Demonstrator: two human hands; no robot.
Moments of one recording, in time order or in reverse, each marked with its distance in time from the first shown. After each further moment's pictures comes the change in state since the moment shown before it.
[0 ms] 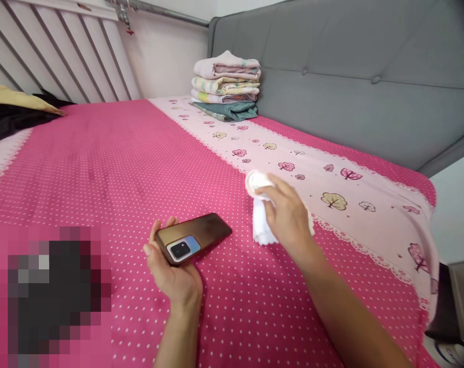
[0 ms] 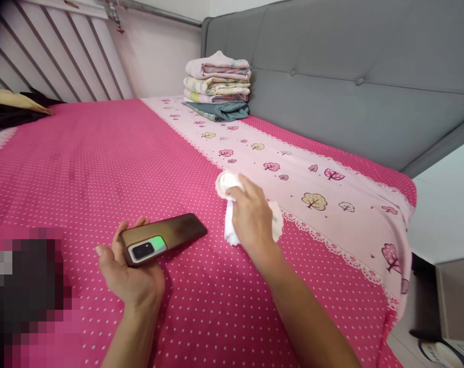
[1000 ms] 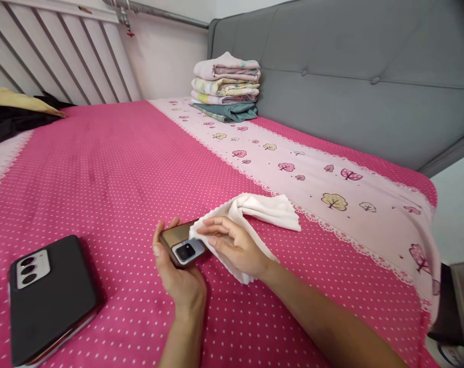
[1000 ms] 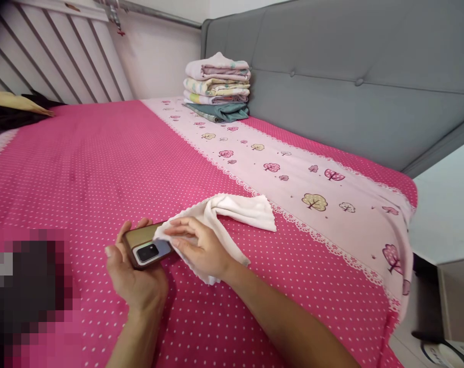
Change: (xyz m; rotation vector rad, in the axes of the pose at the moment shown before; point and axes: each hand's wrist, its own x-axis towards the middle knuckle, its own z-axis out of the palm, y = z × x) left_hand -0.007 0.003 0.004 -0.042 -0.034 -0.040; right_hand -0.033 -0.052 0.048 1.292 -0.502 0.006
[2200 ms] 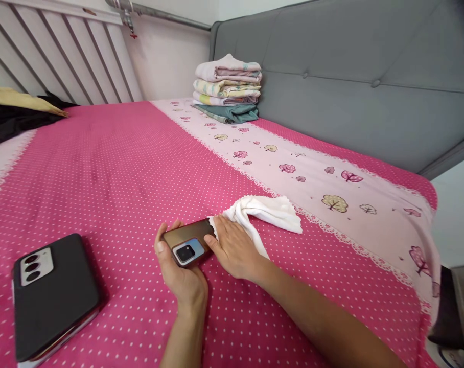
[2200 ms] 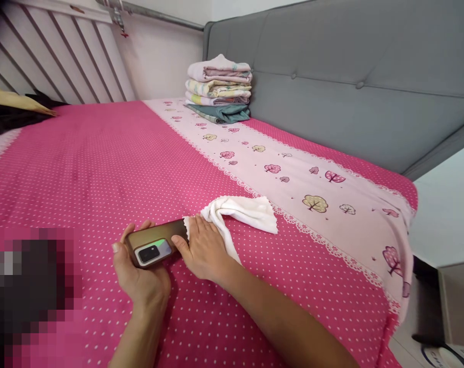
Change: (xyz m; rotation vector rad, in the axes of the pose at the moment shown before) left_hand 0.001 -0.005 -0.002 -0.003 0.053 -0.001; right_hand 0.001 0.017 0.002 -1.034 -0.110 0.221
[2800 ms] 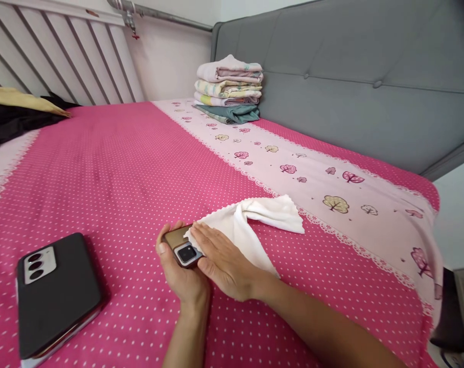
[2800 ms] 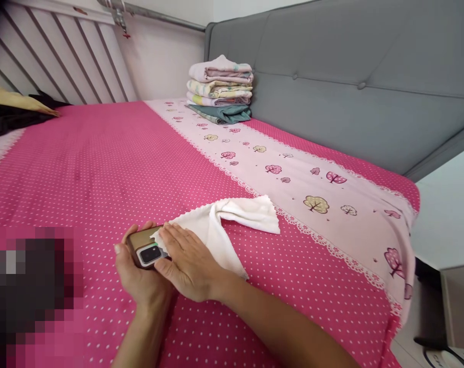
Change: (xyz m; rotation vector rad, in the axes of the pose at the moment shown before) left_hand -0.001 -0.002 -0.004 -0.041 -0.039 -0.037; right_hand -0.015 -0.020 -0.010 0.263 -0.118 -0.355
